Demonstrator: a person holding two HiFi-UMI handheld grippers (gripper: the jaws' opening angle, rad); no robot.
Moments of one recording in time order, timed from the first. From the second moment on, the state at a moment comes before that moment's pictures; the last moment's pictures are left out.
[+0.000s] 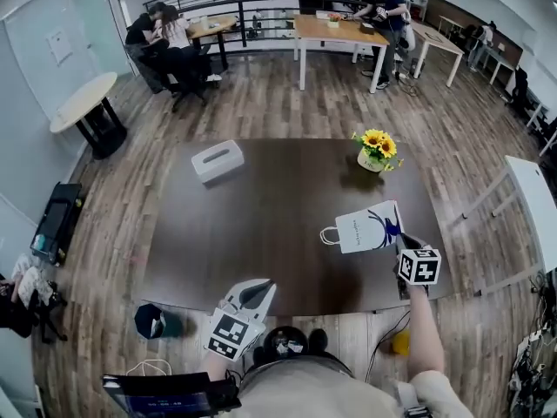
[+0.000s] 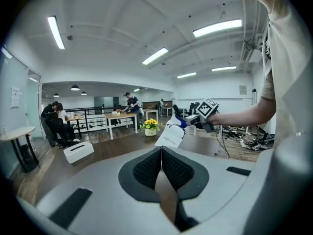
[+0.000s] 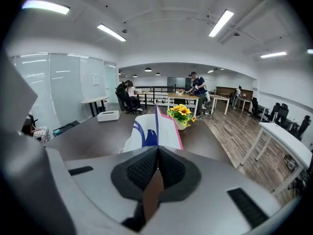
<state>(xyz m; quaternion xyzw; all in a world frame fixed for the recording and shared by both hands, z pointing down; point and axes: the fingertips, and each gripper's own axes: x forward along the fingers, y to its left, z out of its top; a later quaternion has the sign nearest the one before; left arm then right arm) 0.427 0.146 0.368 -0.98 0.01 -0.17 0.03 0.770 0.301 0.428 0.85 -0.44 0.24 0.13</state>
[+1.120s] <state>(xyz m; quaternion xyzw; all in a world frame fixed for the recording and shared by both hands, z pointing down) 0.308 0.237 0.372 -0.99 0.00 -0.17 0.01 0.551 0.386 0.385 0.82 -0.54 0.20 0.02</state>
